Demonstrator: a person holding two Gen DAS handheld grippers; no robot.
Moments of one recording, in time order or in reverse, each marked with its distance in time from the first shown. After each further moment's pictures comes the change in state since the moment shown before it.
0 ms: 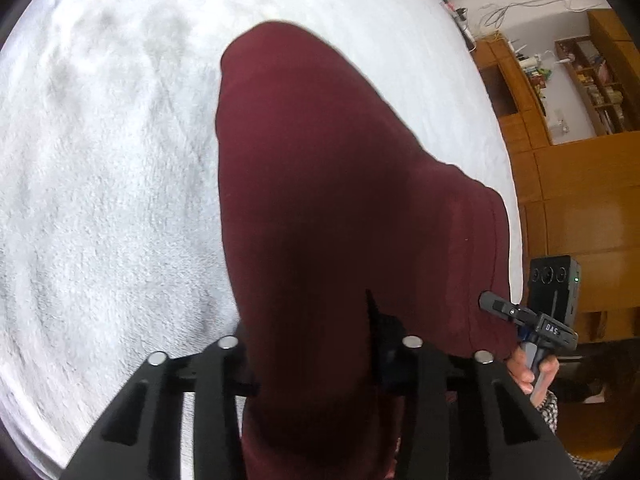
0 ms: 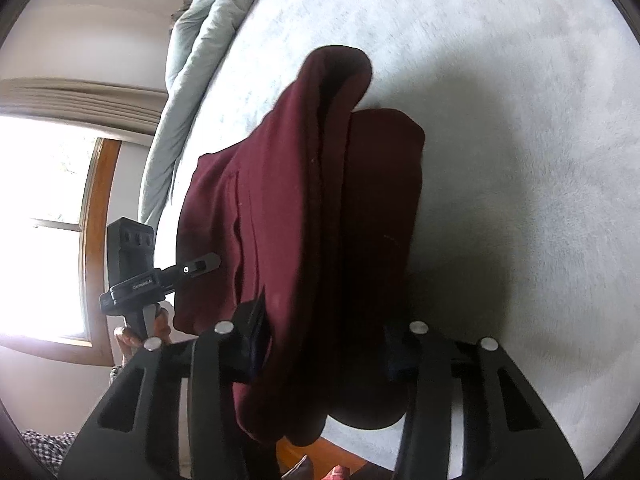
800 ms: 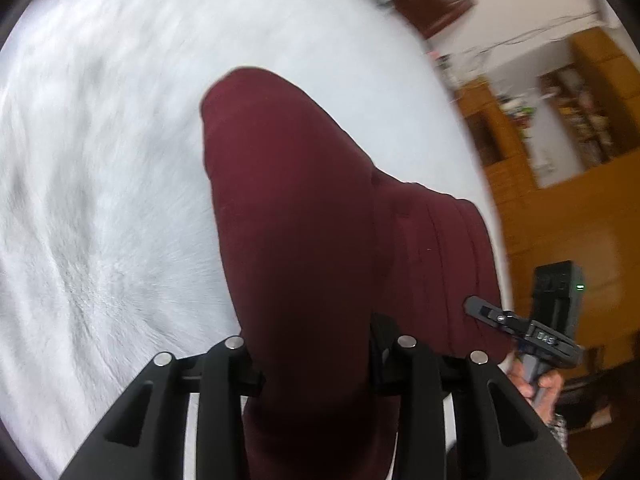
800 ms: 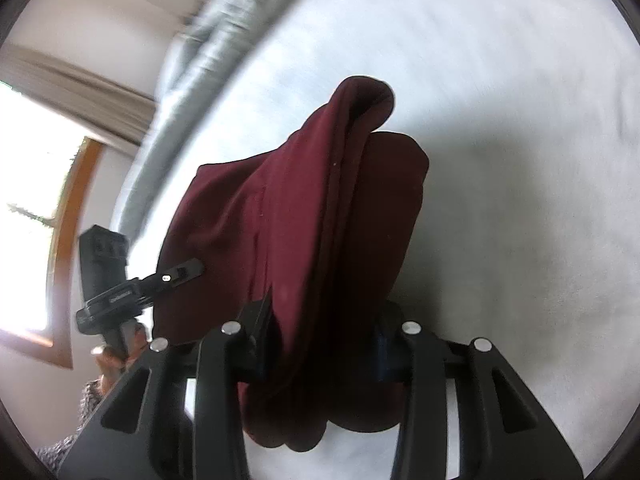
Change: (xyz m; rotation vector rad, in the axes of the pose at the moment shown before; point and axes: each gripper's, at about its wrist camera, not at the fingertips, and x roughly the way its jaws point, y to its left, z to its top) left arm 0.026 -0.006 0.110 -0.007 -0.165 0.010; right arm 0.002 0.001 0.143 -0.132 -0.071 -0.173
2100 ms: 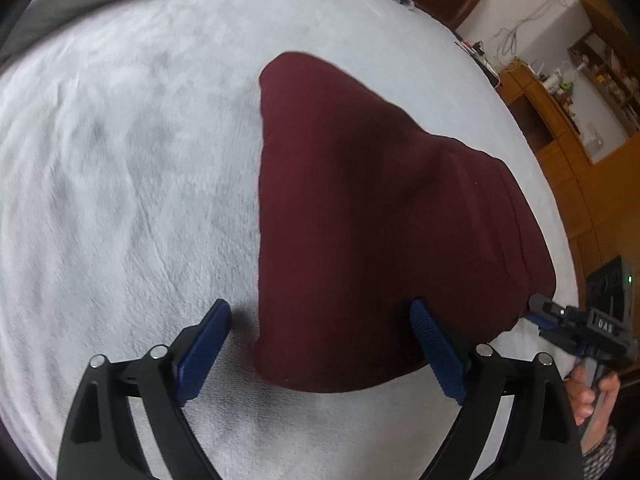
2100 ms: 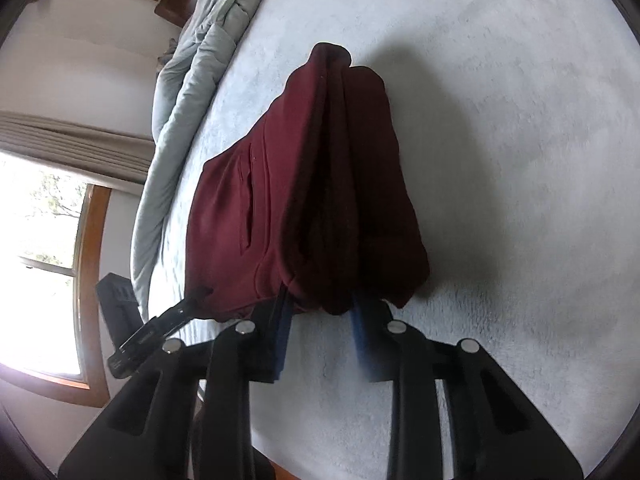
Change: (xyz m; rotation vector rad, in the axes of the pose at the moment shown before) left arm -0.025 -0.022 -0.070 0.057 -0.076 0.219; right arm -0.023 -0.020 -0.075 0.199 -0.066 0.134
